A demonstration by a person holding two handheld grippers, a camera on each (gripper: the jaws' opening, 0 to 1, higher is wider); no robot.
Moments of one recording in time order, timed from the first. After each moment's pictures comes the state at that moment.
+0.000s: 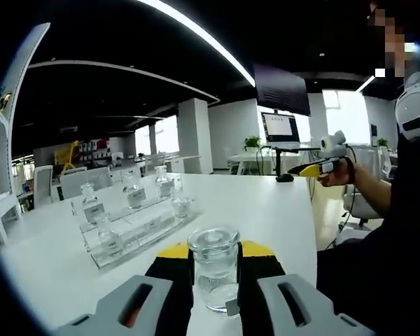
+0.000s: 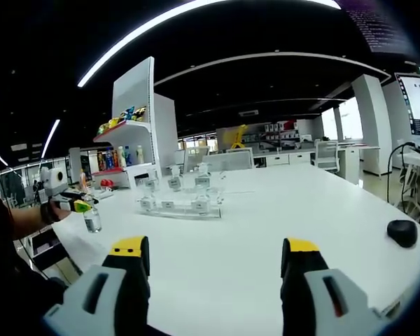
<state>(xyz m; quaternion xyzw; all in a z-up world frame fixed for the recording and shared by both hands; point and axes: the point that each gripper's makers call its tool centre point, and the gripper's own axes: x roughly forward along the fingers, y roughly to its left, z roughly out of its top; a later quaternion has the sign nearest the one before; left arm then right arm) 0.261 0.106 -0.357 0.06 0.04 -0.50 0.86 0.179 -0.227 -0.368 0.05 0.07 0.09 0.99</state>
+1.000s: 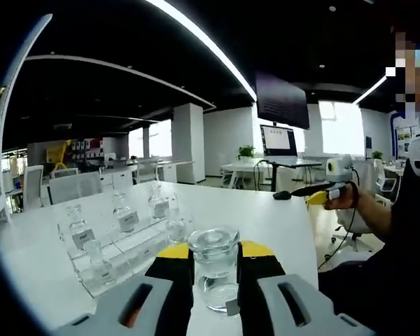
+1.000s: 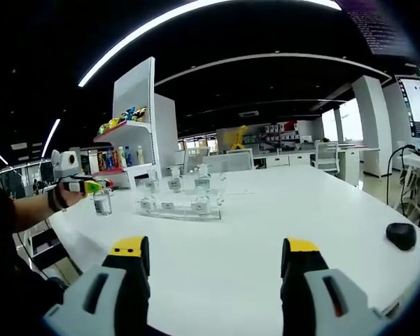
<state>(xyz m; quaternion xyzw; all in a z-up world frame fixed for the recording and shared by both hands) 0.294 0.070 -0.311 0.04 0.04 -0.52 0.85 0.178 -0.229 -0.363 0.05 0.07 0.08 0.99</state>
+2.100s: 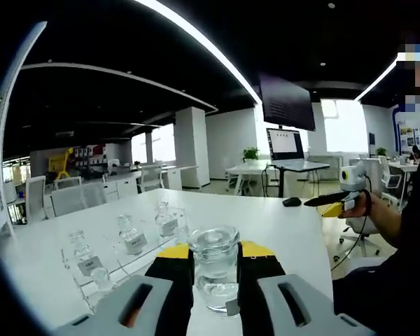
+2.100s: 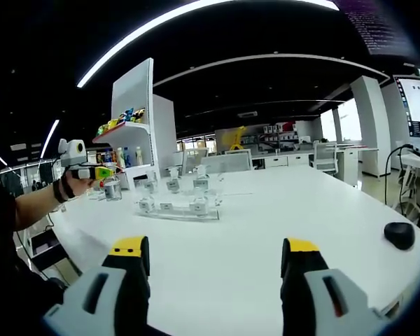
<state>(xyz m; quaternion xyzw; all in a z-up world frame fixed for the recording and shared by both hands) 0.324 0.047 -0.286 0.05 0.02 -0.51 0.86 0.177 -0.231 -0.363 0.05 0.06 0.08 0.99</state>
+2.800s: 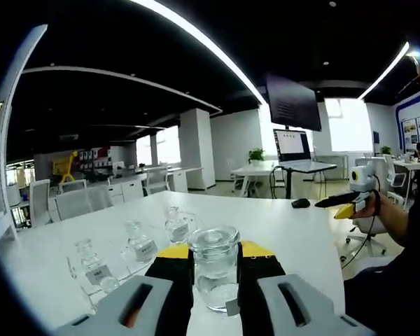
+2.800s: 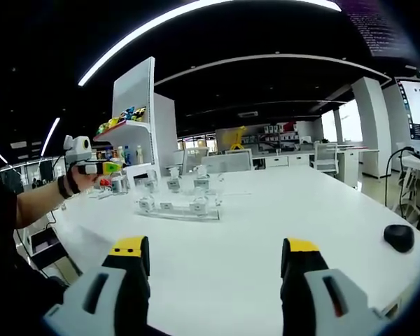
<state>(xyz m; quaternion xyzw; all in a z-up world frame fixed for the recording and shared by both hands) 0.346 0.048 -0.277 0.05 0.02 -0.50 0.86 0.178 -0.230 -0.362 0.04 0.07 0.08 0.99</state>
